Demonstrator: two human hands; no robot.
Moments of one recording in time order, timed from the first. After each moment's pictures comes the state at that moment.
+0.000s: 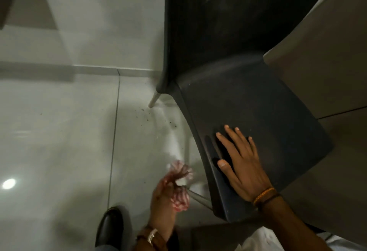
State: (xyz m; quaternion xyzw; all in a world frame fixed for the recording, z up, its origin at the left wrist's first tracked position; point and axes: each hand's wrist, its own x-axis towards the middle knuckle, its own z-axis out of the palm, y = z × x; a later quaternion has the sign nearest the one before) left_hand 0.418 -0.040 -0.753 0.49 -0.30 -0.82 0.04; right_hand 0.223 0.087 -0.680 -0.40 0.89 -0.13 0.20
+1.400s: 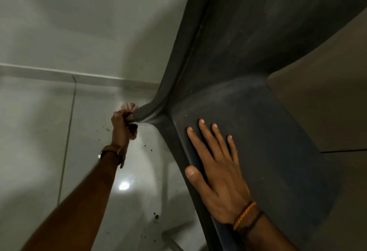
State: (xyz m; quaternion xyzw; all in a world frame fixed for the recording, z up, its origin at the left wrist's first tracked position) left_hand 0.197 -0.273 -0.931 0.44 -0.45 -0.77 0.13; right_hand 0.175 -0.039 -0.715 -0.38 0.90 -0.12 0.17
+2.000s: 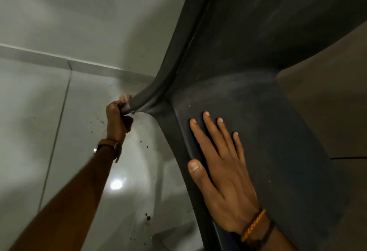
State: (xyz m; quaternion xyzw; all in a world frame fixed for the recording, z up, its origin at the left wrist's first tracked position) left_hand 0.187 -0.267 -0.954 0.44 -0.44 -0.76 0.20; right_hand 0.176 -0.039 -0.717 -0.38 0.90 -0.13 0.17
